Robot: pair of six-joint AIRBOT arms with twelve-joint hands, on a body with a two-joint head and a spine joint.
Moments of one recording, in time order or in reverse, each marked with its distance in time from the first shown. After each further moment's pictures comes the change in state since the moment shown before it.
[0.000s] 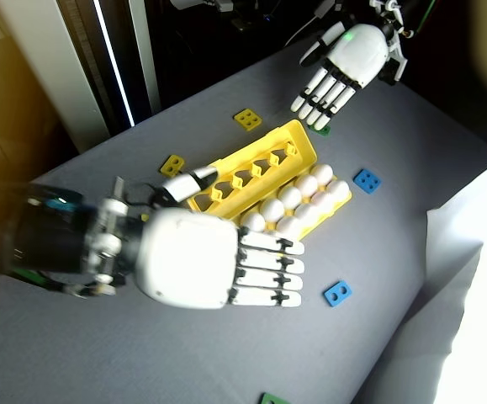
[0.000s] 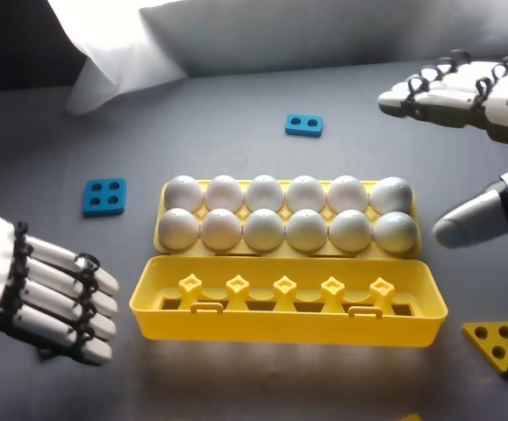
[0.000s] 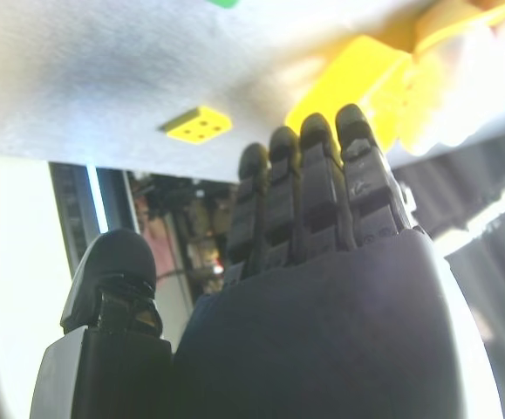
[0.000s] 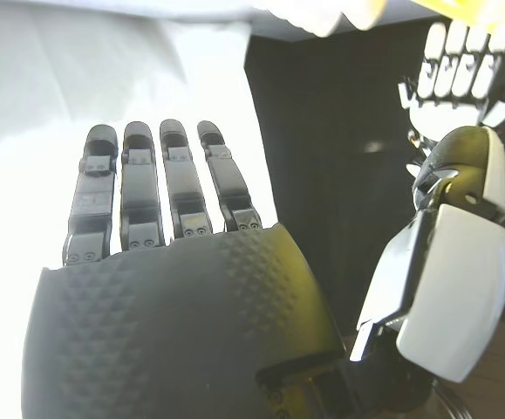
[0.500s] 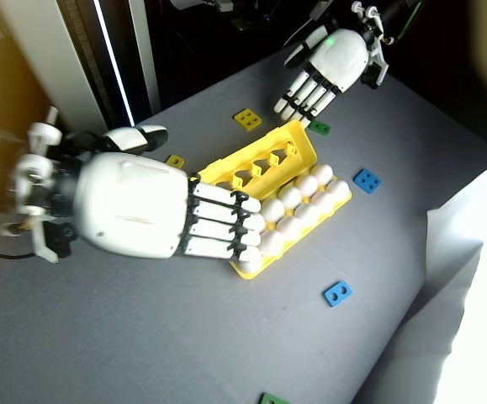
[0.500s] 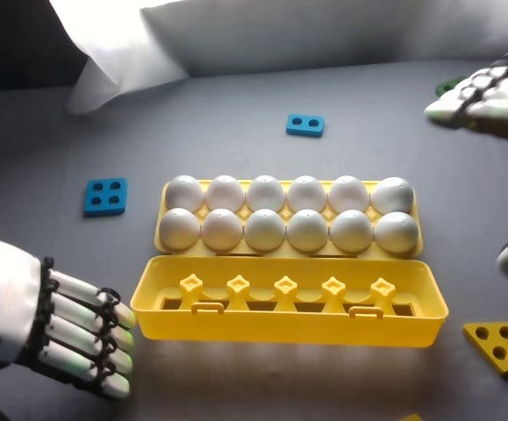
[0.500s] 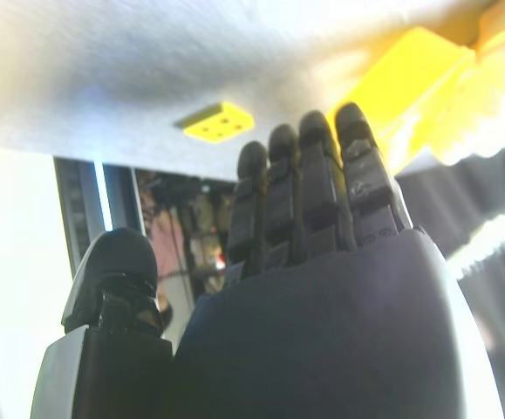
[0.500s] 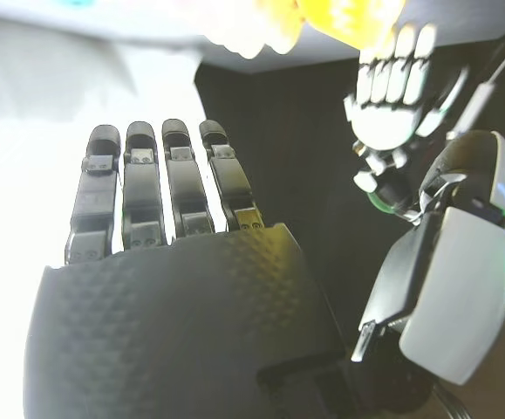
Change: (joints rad) left arm 0.037 -0.011 -0.084 0.012 0.093 0.000; right arm 0.026 0.248 -0.222 -0.053 -0.056 0.004
